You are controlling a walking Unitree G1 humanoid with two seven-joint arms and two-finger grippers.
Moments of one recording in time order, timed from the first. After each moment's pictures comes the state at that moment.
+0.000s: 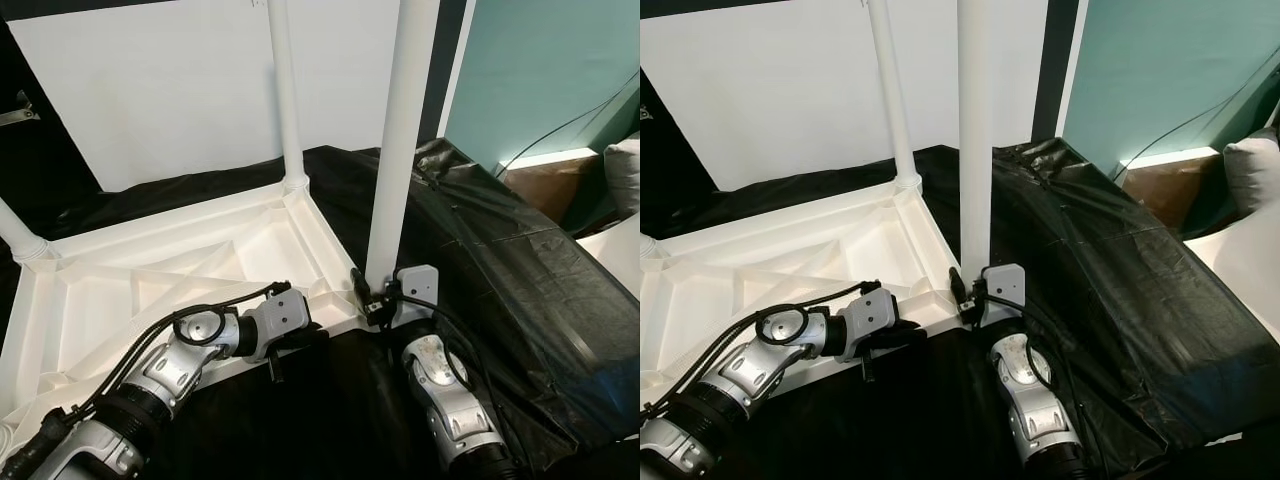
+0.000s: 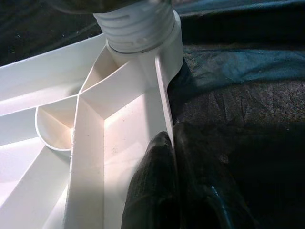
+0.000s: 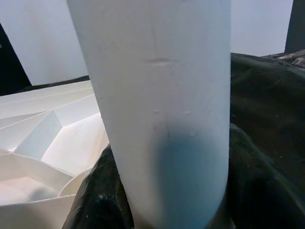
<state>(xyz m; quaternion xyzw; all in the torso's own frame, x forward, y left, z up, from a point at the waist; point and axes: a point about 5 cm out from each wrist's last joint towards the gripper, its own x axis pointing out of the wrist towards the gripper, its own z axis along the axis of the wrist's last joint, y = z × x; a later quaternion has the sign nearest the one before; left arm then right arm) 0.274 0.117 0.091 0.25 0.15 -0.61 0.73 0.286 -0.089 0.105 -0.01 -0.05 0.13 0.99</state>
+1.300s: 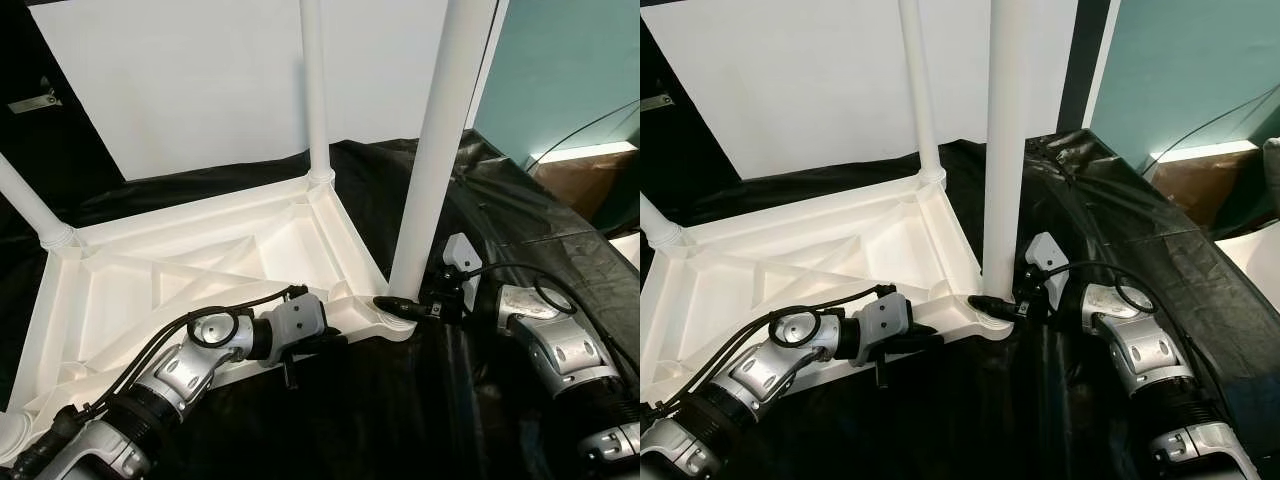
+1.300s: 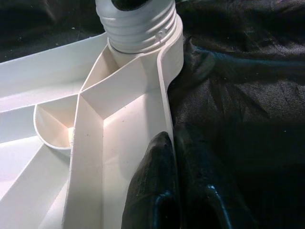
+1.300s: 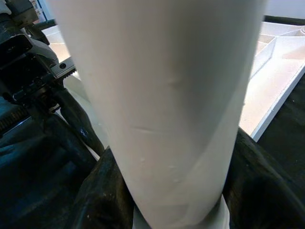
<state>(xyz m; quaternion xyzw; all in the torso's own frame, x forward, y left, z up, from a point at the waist) 0.263 0.097 0.093 0.24 0.13 -0.65 0.71 0.294 -0.157 0.140 -0.14 0.04 0.51 0.85</state>
